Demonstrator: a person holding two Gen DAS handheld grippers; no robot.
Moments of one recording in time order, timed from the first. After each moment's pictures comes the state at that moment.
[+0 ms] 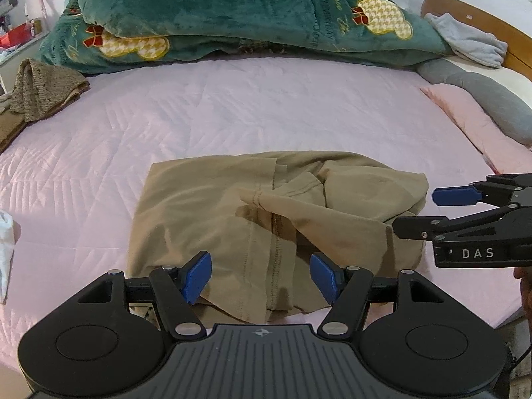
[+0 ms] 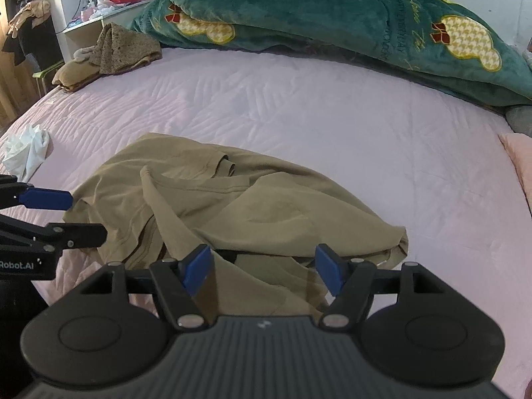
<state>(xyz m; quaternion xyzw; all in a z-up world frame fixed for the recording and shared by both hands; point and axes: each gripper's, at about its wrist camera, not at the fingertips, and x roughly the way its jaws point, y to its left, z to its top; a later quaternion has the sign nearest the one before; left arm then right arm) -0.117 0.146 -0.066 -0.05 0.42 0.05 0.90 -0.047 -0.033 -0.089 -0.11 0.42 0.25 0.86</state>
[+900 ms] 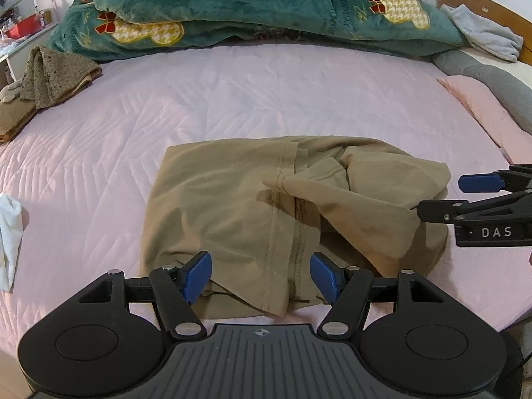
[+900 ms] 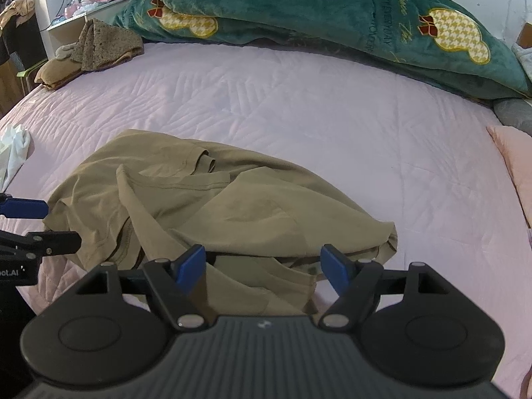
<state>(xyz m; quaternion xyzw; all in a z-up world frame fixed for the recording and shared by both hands) -0.117 0.154 -0.080 -0.05 0.44 0.07 0.89 -0.036 -0.034 -0.099 -0.11 0.42 0.23 0.87</state>
